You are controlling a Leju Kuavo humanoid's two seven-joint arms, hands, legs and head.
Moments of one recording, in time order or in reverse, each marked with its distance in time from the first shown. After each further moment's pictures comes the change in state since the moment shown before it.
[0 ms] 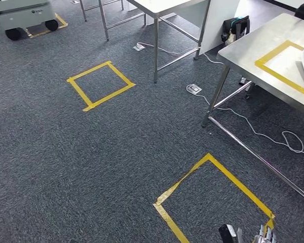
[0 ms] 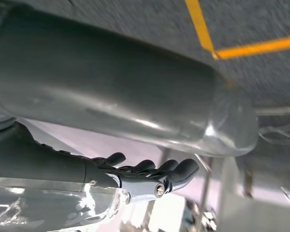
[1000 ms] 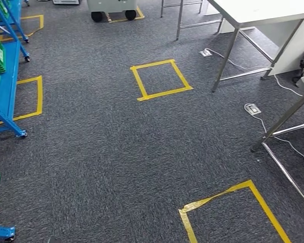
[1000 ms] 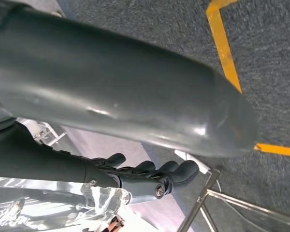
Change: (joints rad) left arm 0.034 -0.075 0.104 -0.310 -0.004 0.006 -0.024; right arm -0.125 0.048 -0.319 0.423 -0.005 -0.001 0.201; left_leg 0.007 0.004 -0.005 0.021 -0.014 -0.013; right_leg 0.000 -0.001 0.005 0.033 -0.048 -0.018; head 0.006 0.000
